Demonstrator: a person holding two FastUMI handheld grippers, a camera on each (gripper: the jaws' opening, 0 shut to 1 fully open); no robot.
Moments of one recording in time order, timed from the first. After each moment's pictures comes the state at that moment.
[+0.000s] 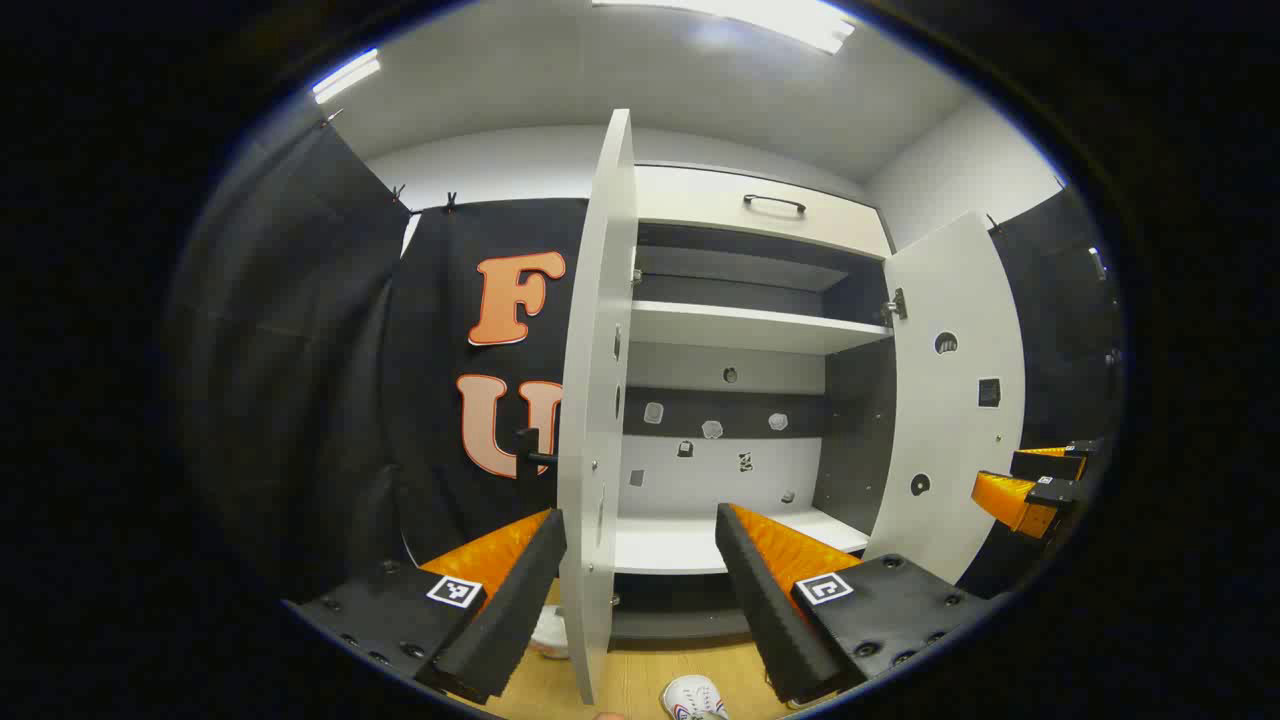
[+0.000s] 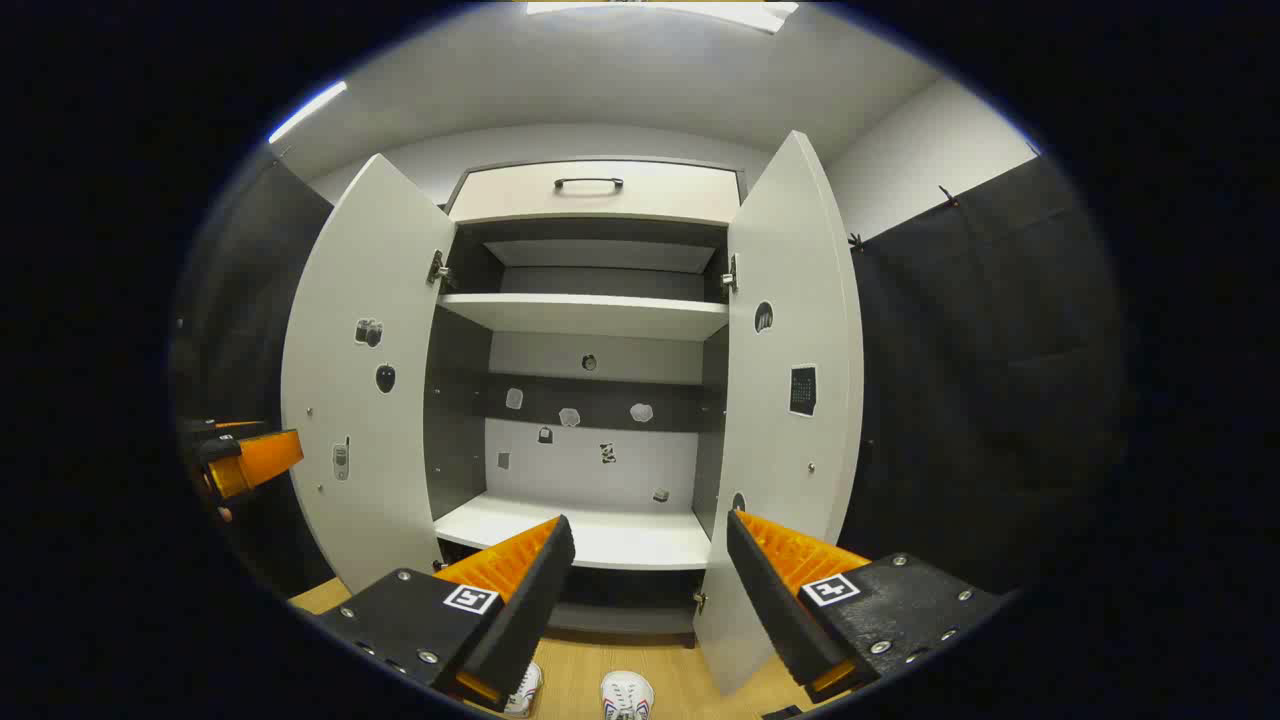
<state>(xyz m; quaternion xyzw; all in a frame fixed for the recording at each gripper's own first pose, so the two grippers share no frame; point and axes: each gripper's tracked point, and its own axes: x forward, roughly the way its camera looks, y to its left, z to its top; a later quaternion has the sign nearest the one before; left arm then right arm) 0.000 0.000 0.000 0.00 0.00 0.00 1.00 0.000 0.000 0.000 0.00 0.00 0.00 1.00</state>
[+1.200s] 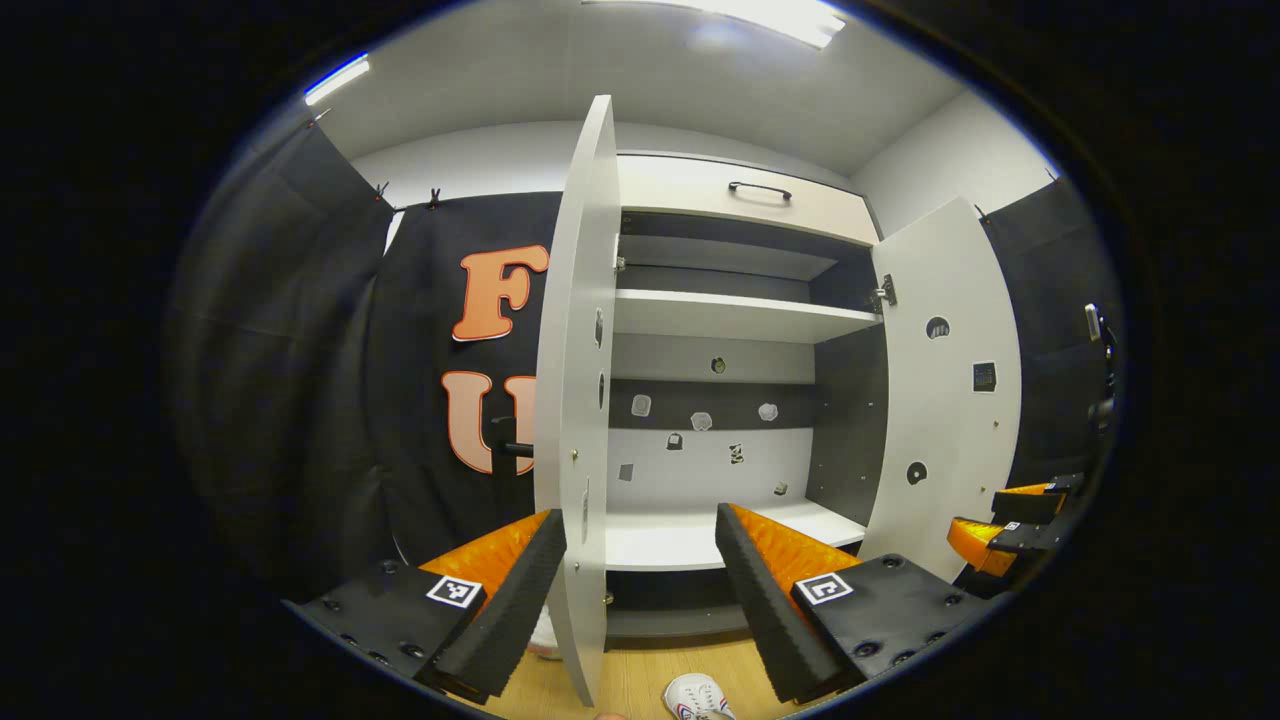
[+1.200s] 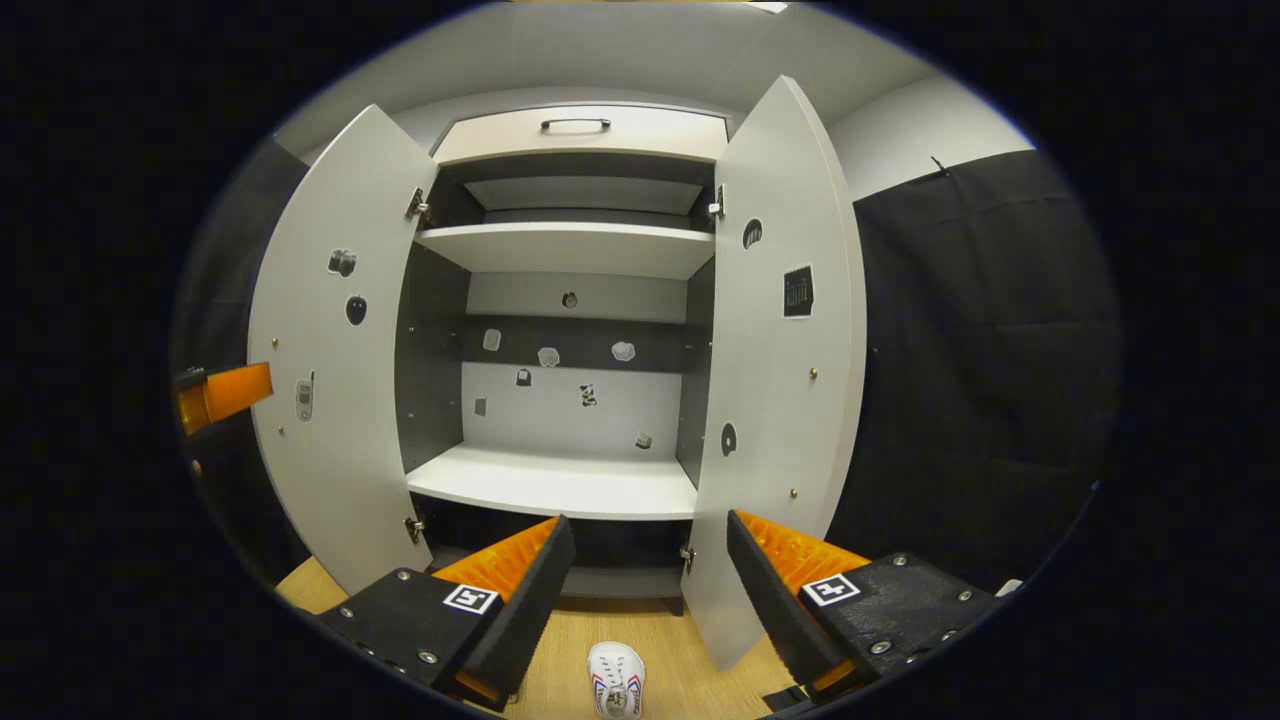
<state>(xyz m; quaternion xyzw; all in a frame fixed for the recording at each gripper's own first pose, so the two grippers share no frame) 0.012 -0.001 -0.013 0.01 0.01 -0.01 1.00 0.014 -0.007 -0.092 -0.01 0.08 -0.03 1.00</state>
